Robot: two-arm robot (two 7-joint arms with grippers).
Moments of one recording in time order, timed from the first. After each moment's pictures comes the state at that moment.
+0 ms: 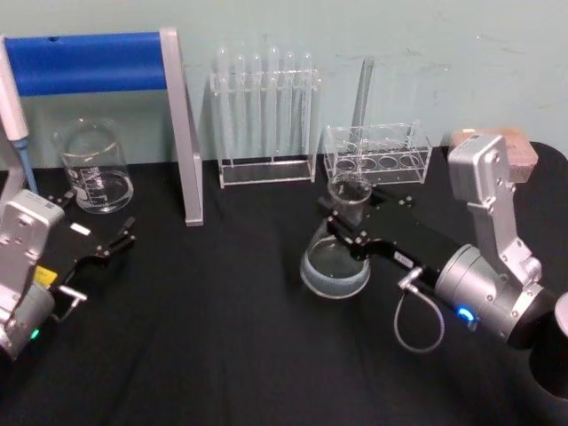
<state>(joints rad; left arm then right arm) -0.20 0.60 0.45 -1.41 -0.25 -0.12 0.03 0.08 0.39 -0.29 -1.75 0.31 0.13 0.36</state>
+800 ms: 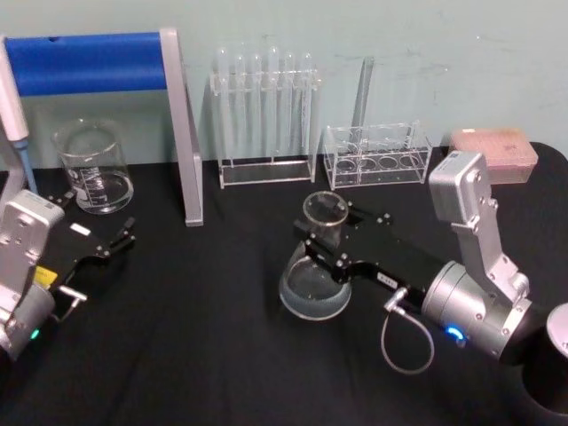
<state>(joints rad) -0.20 0.60 0.45 -1.41 -0.25 -0.12 0.03 0.07 0.43 -0.36 -1.79 0.34 0.12 0.37</state>
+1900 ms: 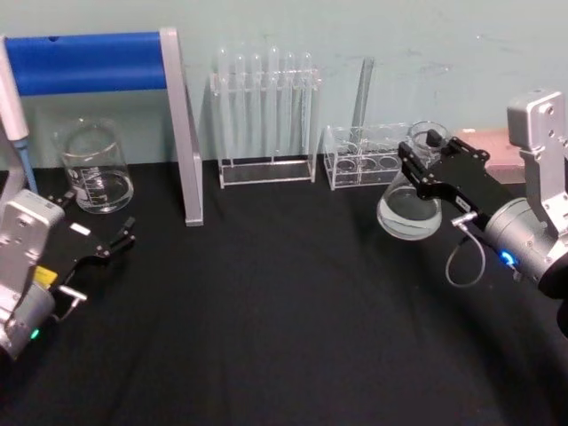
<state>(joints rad) -0.20 0.60 0.45 -1.41 -0.25 -0.12 0.03 0.19 0.36 -0.19 -1.58 0.27 0.11 0.23</state>
